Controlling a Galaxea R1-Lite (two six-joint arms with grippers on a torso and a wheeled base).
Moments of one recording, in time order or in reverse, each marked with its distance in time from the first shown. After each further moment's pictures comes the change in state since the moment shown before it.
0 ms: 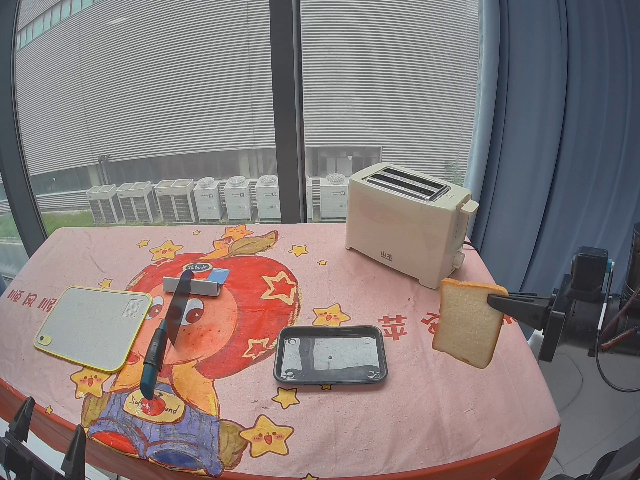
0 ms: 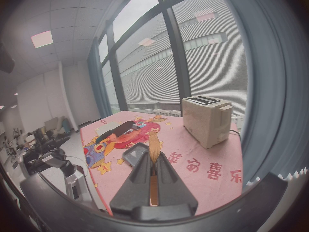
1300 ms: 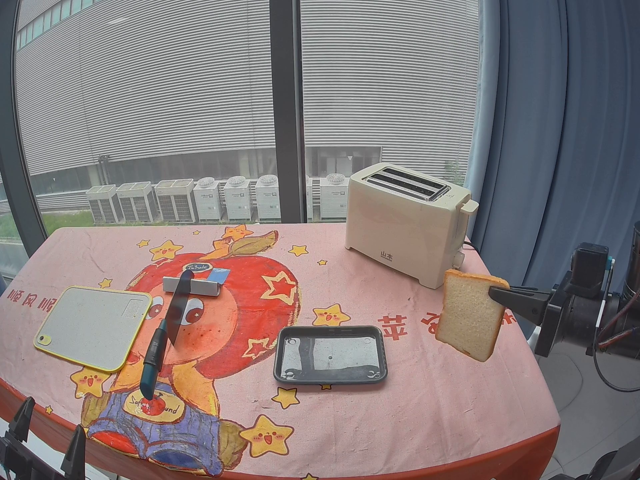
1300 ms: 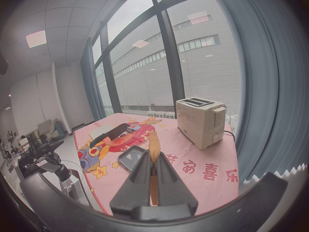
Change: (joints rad) left arm 0.000 0.000 0.000 0.000 0.000 -0.002; right arm 0.044 -0.003 -0.010 -0.001 -0.120 0.027
